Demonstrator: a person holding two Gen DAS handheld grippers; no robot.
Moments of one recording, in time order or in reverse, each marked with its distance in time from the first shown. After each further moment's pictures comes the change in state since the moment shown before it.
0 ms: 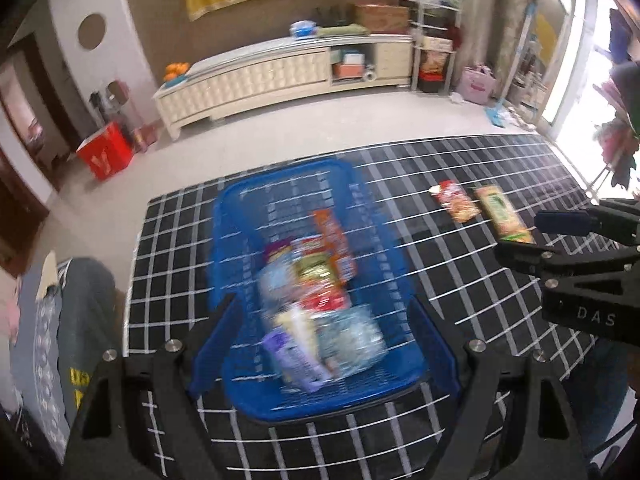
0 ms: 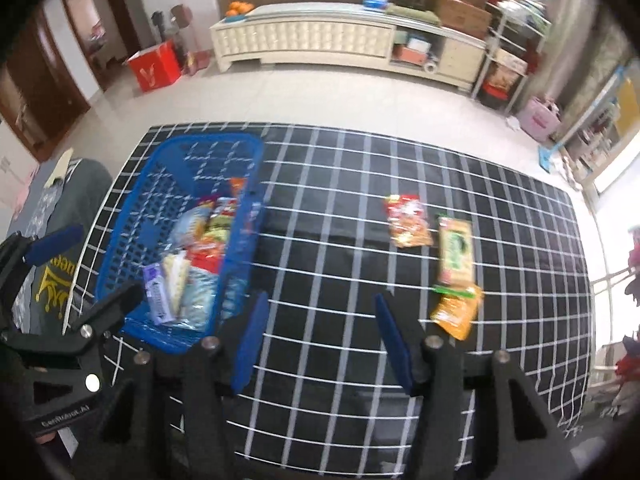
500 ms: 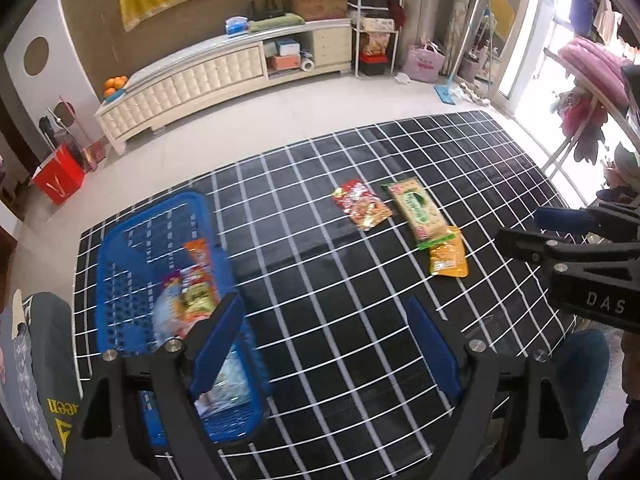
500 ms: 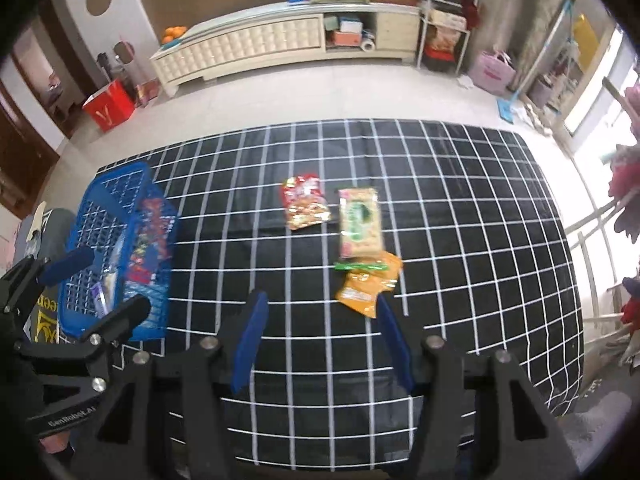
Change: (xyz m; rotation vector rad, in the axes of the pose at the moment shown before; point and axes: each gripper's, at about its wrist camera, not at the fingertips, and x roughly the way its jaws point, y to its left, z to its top) left arm 0.038 -0.123 0.046 0.089 0.061 -0.117; right arm 0.004 -0.134 -0.021 0.193 0.017 -0.019
